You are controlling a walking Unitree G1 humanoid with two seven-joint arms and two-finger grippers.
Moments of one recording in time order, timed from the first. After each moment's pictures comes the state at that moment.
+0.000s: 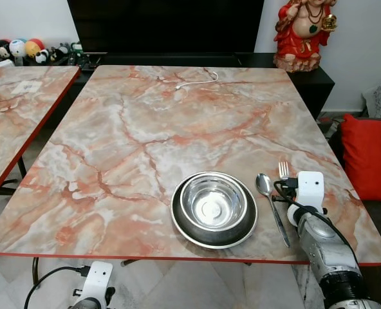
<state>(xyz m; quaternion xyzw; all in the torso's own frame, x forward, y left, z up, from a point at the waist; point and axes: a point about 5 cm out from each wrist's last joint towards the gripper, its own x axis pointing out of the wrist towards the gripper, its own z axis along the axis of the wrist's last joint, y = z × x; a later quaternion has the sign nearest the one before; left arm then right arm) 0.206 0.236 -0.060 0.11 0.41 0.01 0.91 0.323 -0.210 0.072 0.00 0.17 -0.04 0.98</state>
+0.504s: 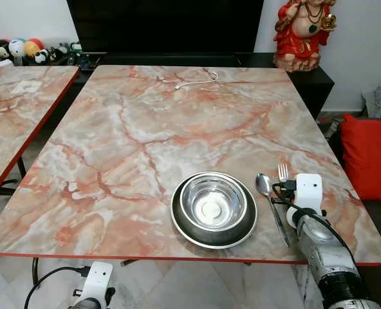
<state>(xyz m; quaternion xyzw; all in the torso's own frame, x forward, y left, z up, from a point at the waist) 0.206 0.236 -0.061 0.12 0.41 0.01 0.91 0.320 -0.211 0.063 -0.01 0.18 -0.05 0.98</state>
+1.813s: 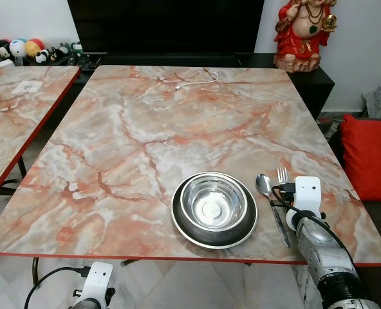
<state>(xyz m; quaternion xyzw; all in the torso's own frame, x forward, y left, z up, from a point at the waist) 0.205 0.236 -0.061 0.12 0.41 0.01 0.91 0.320 -0.211 0.060 -0.01 0.18 -0.05 0.98</state>
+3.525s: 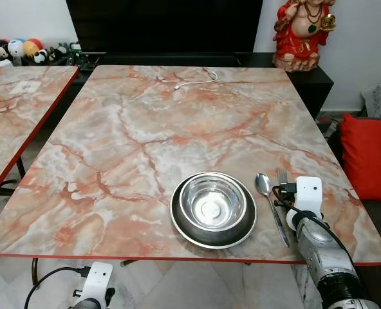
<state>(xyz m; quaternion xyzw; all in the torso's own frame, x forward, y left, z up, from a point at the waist) 0.205 0.236 -0.061 0.12 0.41 0.01 0.91 0.320 -0.212 0.060 0.00 0.18 -0.05 0.98</state>
